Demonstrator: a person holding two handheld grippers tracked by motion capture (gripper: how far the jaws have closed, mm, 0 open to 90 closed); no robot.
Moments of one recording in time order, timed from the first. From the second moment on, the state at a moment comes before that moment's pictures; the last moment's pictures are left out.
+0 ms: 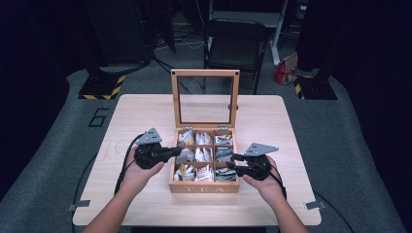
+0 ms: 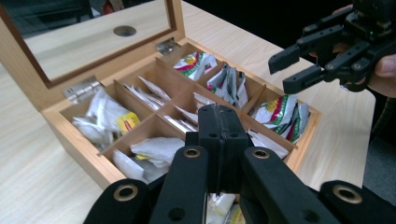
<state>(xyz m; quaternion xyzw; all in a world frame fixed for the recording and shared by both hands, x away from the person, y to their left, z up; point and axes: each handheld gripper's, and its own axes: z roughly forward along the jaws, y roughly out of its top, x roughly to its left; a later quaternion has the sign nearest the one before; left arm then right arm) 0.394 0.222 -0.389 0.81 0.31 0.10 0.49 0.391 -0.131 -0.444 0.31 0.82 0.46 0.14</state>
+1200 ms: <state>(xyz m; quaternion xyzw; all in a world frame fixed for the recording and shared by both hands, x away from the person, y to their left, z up) 0.411 0.280 -0.358 0.78 0.36 0.17 0.48 0.391 -0.129 -0.446 0.31 0.82 0.46 0.14</state>
